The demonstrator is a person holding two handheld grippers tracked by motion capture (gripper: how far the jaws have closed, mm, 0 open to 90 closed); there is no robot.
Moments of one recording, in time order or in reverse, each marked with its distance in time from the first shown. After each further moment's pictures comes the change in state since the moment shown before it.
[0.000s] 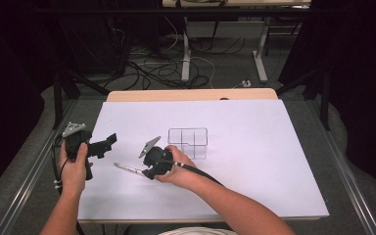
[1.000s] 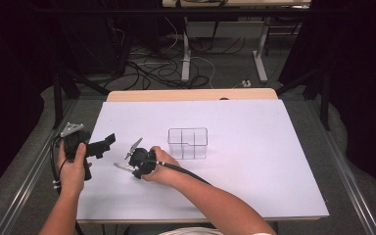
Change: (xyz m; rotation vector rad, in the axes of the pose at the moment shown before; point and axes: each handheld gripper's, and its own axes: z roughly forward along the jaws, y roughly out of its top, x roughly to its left) left arm 0.004 -0.001 0.000 0.000 0.002 -0.013; right arm 0.002 0.019 0.055 0.089 0.024 0.028
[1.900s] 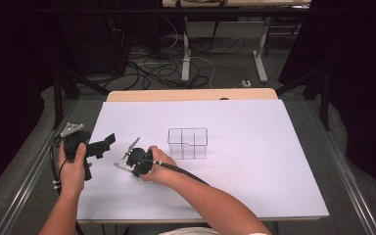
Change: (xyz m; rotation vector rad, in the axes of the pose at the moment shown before) left arm 0.001 -0.001 0.000 0.000 0.003 -0.003; right arm 0.002 0.006 0.005 0.014 -0.002 0.017
